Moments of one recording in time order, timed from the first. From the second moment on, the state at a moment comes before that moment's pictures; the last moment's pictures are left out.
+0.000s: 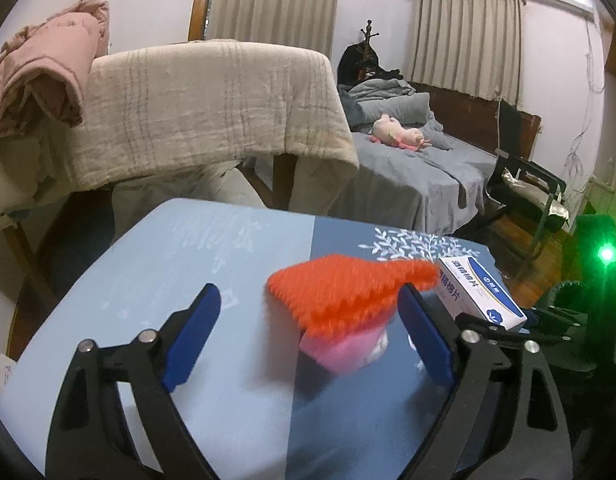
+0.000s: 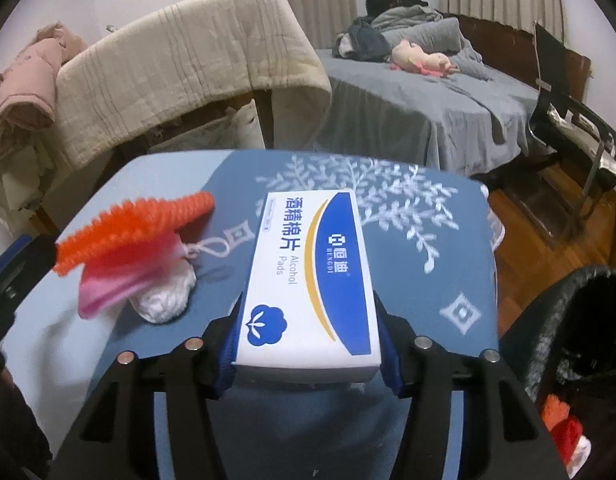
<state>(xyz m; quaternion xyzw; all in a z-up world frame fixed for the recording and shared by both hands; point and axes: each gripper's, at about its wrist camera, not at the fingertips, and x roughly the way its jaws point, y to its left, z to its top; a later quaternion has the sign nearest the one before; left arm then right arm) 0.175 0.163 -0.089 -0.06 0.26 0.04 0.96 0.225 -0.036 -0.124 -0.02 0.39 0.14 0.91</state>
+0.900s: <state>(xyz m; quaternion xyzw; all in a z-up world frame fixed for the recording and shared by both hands) 0.216 0.159 -0.112 -0.08 0.32 -0.01 0.94 0.224 -0.046 -0.119 -0.01 0.39 0.15 0.91</state>
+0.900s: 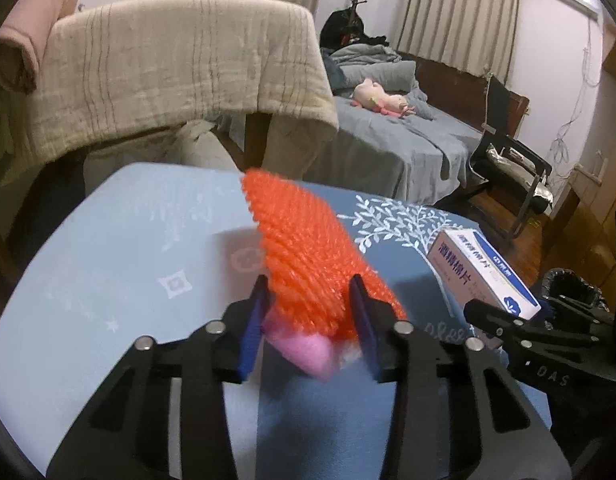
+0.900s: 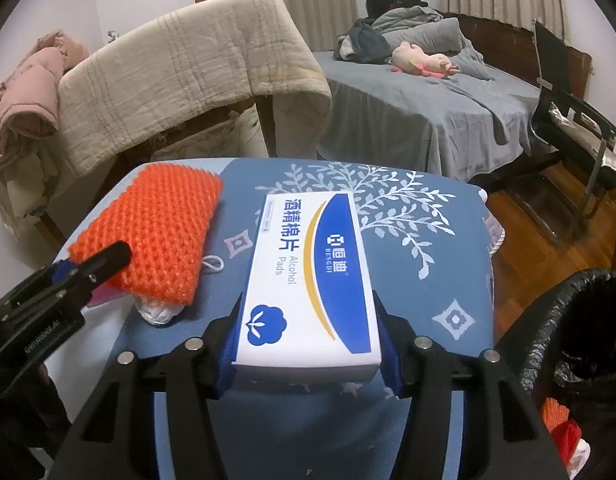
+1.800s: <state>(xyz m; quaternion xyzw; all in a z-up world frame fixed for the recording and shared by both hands) 0.168 0.141 -0.115 -0.07 0.31 -0.03 0.95 0.203 -0.061 -0.127 0.01 0.41 0.14 0.90</state>
